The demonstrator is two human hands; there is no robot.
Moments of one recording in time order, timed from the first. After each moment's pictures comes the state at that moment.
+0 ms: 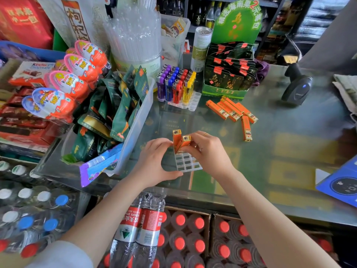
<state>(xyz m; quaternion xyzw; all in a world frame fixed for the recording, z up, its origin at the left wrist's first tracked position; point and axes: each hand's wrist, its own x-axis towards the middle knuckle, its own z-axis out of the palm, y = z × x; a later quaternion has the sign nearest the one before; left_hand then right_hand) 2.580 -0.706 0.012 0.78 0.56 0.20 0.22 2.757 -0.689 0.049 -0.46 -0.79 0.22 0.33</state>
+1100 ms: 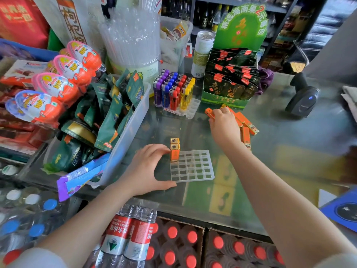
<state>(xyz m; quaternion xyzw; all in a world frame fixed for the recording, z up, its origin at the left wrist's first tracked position) 2.579 -0.694 0.011 0.79 0.54 0.20 0.20 2.797 -0.578 0.038 -0.69 -0.70 0.08 0.13</state>
